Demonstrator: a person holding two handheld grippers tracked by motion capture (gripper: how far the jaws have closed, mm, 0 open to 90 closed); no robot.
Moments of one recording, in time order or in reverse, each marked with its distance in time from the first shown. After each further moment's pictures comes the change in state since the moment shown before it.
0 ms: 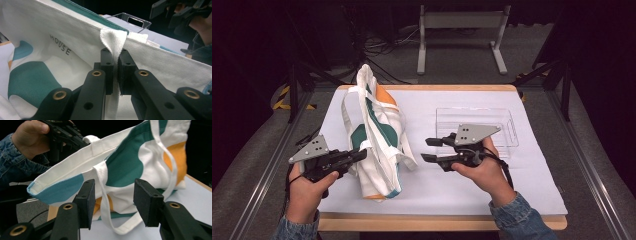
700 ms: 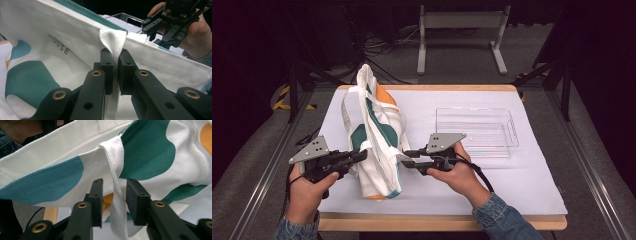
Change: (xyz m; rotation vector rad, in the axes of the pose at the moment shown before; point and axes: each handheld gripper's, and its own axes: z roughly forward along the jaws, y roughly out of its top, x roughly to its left) left arm 0.000 -0.001 0.001 -0.004 -0.008 -0.002; right arm 0.005 -0.023 0.061 0.066 0.055 -0.001
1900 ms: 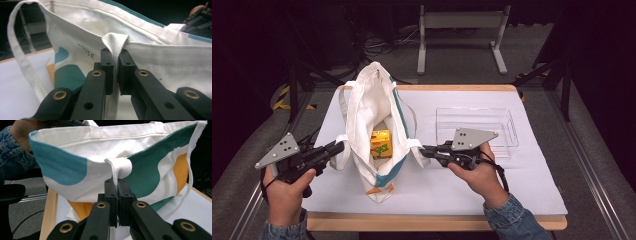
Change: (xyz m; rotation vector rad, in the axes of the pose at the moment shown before) left arm 0.013 0.001 -0.047 -0.116 0.153 -0.029; right arm 0.007 0.019 -0.063 -0.088 -0.087 -0.056
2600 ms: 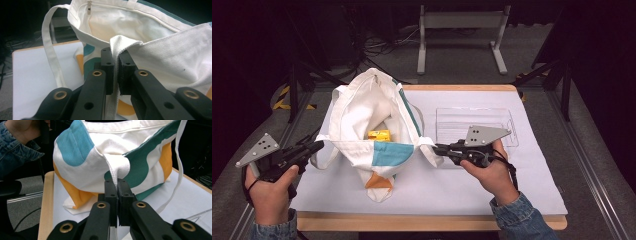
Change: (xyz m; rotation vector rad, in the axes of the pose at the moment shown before) left arm 0.028 -0.011 -0.023 0.009 0.150 -0.078; right arm -0.012 -0.008 -0.023 0.046 -0.039 0.055
